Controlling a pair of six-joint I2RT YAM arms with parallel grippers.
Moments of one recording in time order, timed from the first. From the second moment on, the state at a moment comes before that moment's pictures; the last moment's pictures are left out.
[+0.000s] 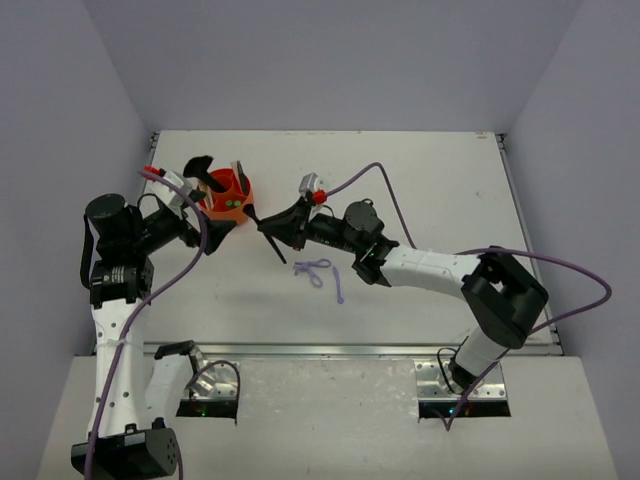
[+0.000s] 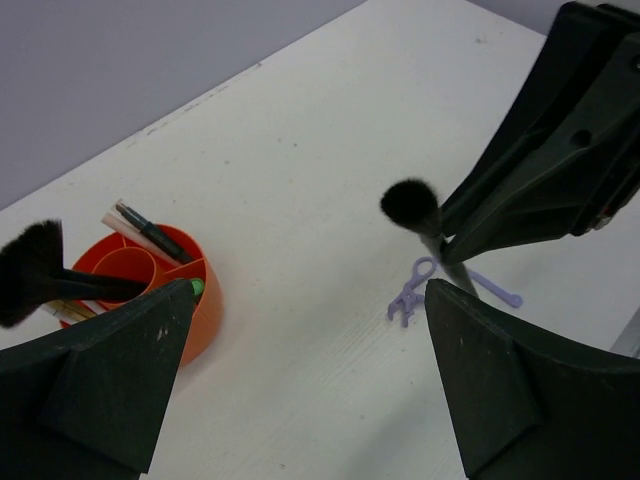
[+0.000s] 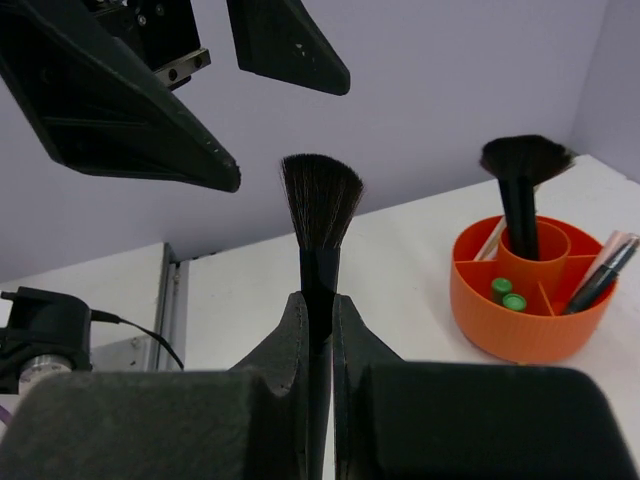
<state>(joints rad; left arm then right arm) 0.25 0.76 0.89 -0.36 0.93 0.22 0.85 1.63 0.90 0.92 -0.41 0.19</state>
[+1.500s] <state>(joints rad) 0.25 0.81 0.79 -0.29 1.11 0.17 0.90 1.77 1.16 0.85 -0.17 0.37</state>
